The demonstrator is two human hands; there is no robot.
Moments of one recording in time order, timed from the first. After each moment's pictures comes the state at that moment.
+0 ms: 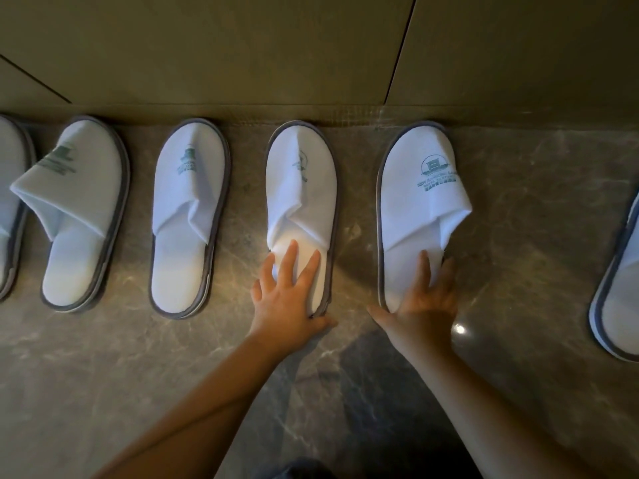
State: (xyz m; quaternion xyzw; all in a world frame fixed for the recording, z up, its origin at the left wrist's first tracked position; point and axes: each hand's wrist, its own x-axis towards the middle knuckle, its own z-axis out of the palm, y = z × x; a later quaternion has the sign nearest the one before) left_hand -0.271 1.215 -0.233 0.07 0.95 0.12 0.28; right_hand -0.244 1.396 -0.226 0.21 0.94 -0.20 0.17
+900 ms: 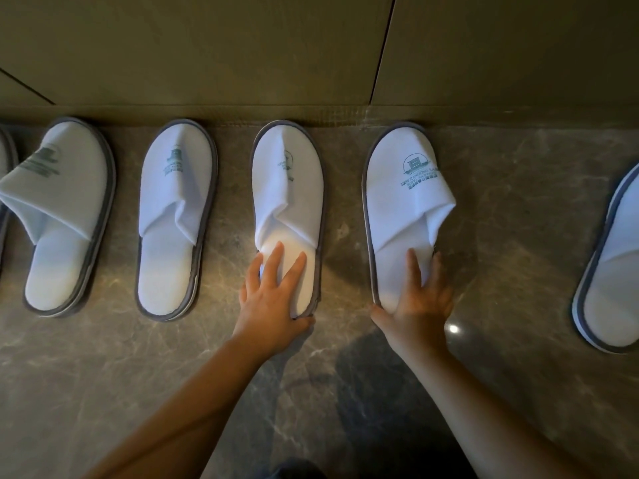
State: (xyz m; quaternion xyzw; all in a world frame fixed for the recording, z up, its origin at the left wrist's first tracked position) left_hand -0.269 1.211 -0.229 0.08 0.95 0.14 0.28; right_hand -0.239 1.406 -0.225 0.19 0.94 -0.22 0.16
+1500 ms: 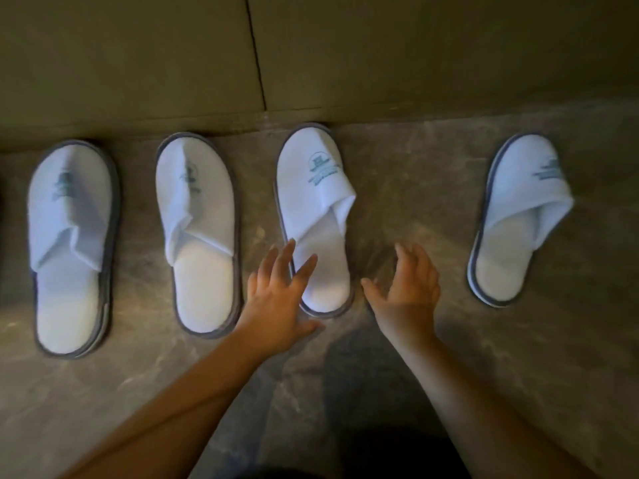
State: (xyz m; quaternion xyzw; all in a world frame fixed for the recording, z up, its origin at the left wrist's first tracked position) left_hand -0.269 1.307 -0.219 0.24 0.92 0.18 0.24; right_hand -0.226 1.482 -0.204 0.30 0.92 -0.24 0.07
